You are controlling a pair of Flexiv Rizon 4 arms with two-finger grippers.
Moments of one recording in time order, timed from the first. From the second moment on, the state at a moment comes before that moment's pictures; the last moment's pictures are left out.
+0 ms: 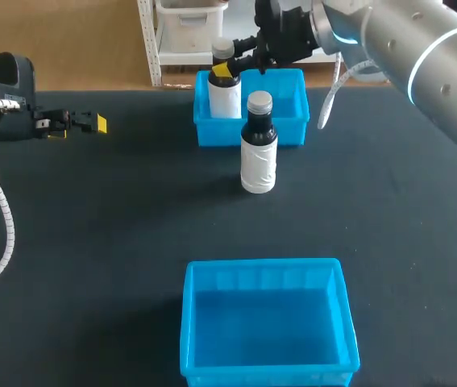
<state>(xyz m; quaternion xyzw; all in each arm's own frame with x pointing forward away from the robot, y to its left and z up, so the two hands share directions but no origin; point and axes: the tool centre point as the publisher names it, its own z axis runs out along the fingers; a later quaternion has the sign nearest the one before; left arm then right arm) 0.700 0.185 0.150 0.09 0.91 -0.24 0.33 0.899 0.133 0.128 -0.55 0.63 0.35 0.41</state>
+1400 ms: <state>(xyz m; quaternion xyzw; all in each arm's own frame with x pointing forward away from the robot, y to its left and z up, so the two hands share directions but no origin) 0.700 0.185 0.150 0.09 0.91 -0.24 0.33 0.902 0.098 0.145 -0.55 0.65 0.36 0.39</state>
